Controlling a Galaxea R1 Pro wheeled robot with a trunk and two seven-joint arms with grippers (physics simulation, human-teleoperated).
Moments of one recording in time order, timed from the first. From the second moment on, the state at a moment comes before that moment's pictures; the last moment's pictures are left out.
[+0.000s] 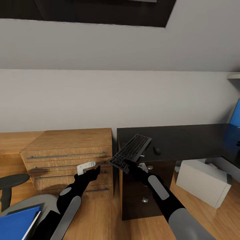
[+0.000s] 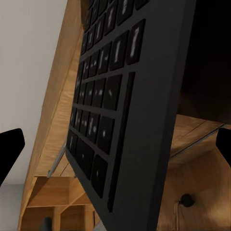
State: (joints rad) left arm -0.28 0.04 -0.32 -1.58 0.57 0.43 0.47; right arm -0.62 0.07 0.26 -0.79 -1.26 0.34 -0.03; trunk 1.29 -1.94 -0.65
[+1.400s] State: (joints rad) left arm -0.28 0.04 -0.34 -1.58 0.57 0.43 0.47; right arm -0.62 0.07 0.24 -0.80 -1.26 0.34 -0.02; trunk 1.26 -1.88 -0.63
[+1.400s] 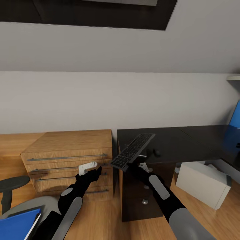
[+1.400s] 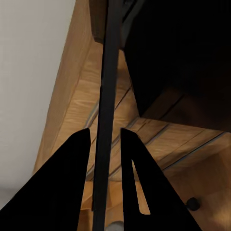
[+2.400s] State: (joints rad) left arm -0.27 0.04 -0.34 -1.56 0.57 0.43 0.47; right arm -0.62 -0.11 0.12 -1.06 -1.46 0.75 -0.03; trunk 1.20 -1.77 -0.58
